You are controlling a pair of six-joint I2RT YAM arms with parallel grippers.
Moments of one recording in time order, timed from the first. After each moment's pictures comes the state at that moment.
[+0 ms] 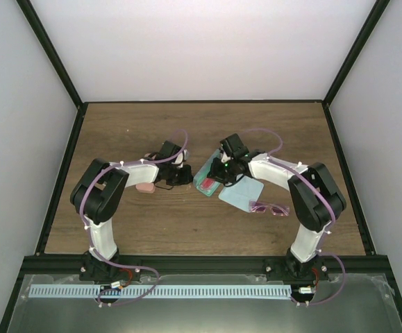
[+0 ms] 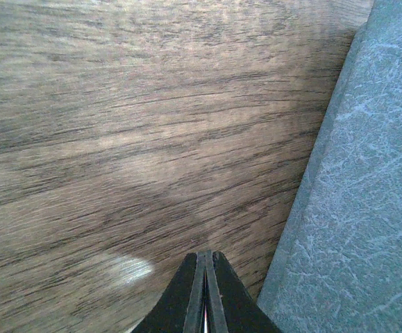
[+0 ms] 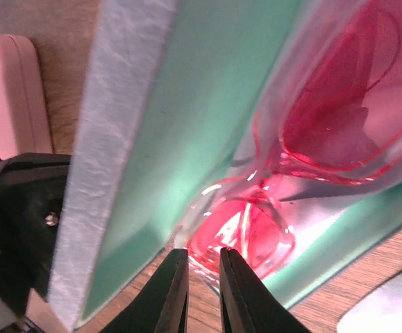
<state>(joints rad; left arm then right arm) -0.52 1.88 1.01 -0.15 0.36 -0.54 0.56 1.76 1.09 -0.36 -0.37 0.80</state>
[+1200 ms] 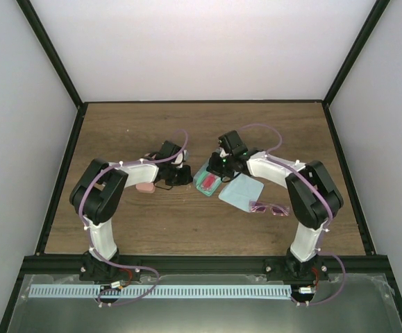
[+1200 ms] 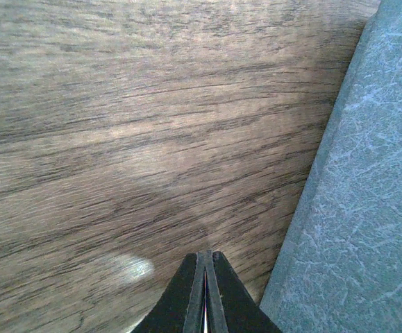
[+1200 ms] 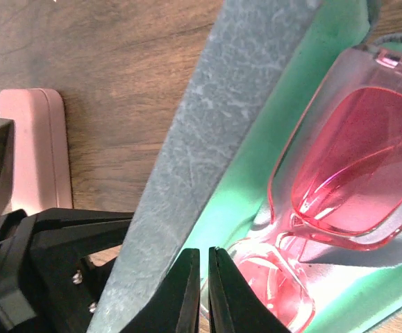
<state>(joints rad) -0.52 1.87 1.02 -0.19 0.35 -0.53 0.56 1.80 1.13 -0.28 -0.31 0.82</state>
